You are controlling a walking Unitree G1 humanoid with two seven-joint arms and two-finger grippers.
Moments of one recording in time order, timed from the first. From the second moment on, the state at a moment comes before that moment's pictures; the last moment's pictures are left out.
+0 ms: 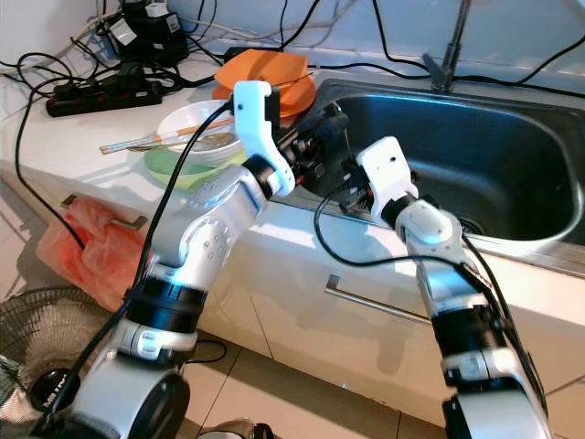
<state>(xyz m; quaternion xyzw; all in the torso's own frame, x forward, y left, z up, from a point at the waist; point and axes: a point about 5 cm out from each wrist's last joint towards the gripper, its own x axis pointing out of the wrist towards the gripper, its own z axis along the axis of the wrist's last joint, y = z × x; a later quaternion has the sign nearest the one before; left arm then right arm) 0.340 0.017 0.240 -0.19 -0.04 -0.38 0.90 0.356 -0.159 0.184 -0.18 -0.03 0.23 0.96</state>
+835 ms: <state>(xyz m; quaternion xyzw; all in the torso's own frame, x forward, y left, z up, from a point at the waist) 0.326 0.046 0.208 -0.09 -0.02 -0.38 0.92 0.374 -0.227 0.158 -0.24 0.10 0.10 0.96</state>
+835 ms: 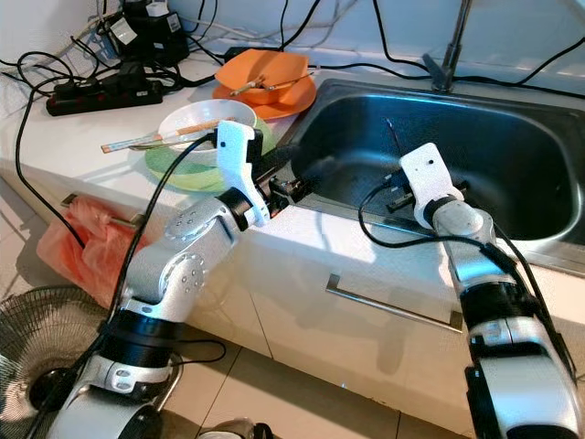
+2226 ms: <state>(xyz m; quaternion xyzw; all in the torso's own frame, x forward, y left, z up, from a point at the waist) 0.330 0.062 0.201 -0.06 -0.03 -0.35 0.93 0.379 -0.221 0.163 -0.15 0.11 0.12 0.98</state>
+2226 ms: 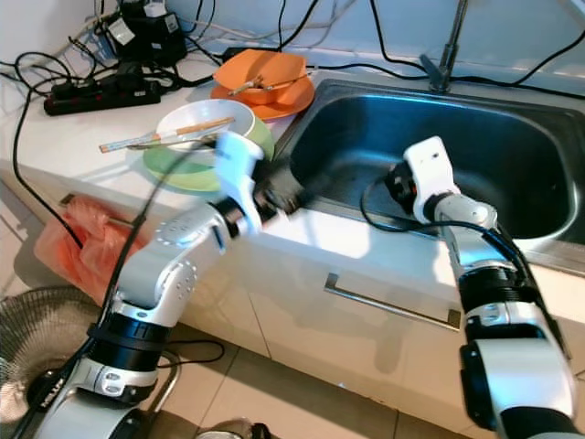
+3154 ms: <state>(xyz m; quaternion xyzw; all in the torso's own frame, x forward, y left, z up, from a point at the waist) 0.336 0.102 0.205 -0.11 -0.08 -0.22 0.97 0.338 -0.195 0.187 -0.08 -0.01 0.06 0.99</state>
